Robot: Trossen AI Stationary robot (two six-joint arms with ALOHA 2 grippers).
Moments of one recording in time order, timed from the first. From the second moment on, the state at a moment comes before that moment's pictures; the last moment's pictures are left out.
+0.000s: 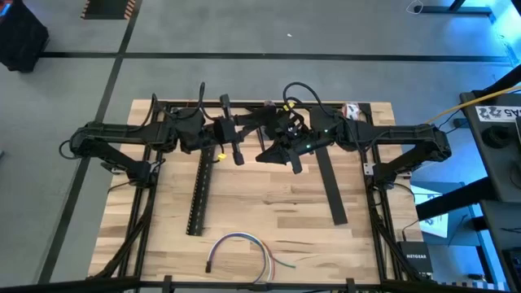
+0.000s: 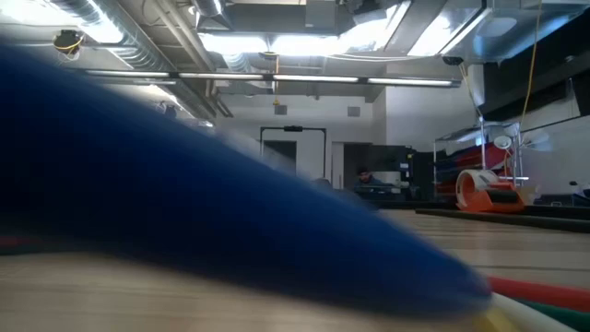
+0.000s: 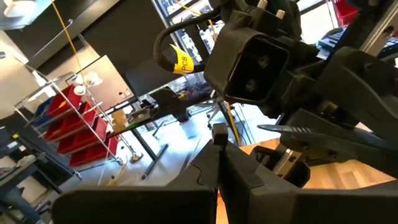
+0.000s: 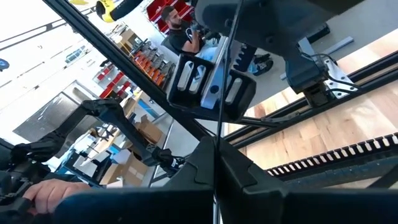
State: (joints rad) left arm -0.04 1.35 1.38 -0.02 -0.38 0.50; right arm -0.02 1.42 1.36 -0.06 -0.37 0.70
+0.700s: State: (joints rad) left arm -0.06 1.35 1.38 -0.03 -0.38 0.51; right arm -0.02 1.42 1.36 -0.06 -0.33 0.70
